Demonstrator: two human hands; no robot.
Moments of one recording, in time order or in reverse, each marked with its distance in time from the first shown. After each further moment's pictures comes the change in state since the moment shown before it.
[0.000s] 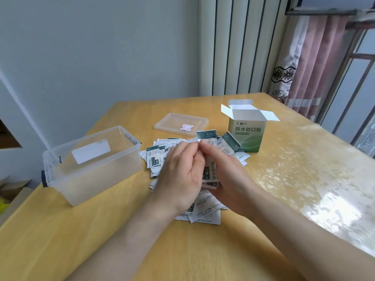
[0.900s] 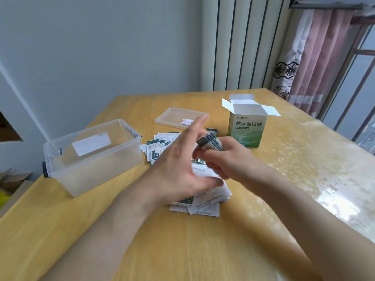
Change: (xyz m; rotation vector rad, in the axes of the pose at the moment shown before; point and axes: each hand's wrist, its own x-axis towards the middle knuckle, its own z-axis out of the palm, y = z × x) left_hand 0.001 0.011 -0.029 -0.013 -0.263 0.055; right_hand 0.010 -0.015 -0.025 -0.711 -0.131 -0.190
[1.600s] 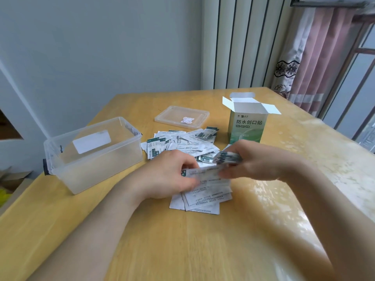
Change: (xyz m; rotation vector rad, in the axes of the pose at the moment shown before) left_hand 0.003 -0.013 -0.013 0.153 -0.318 -0.243; right_hand -0.006 -0.002 -0.047 -0.656 -0.291 0.072
